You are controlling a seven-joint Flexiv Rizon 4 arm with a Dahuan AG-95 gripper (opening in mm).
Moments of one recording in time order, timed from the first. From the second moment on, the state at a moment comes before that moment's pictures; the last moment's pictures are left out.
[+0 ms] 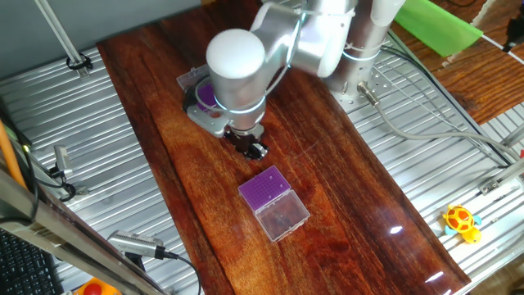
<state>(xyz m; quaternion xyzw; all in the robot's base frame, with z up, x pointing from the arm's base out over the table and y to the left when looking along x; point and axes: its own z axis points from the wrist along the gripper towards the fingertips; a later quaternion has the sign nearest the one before) 0.438 0.149 0.089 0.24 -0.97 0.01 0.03</state>
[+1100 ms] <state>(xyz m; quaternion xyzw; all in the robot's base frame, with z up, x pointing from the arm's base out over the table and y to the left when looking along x) 0.402 0.200 0.072 0.26 -0.97 -0.04 -0.03</state>
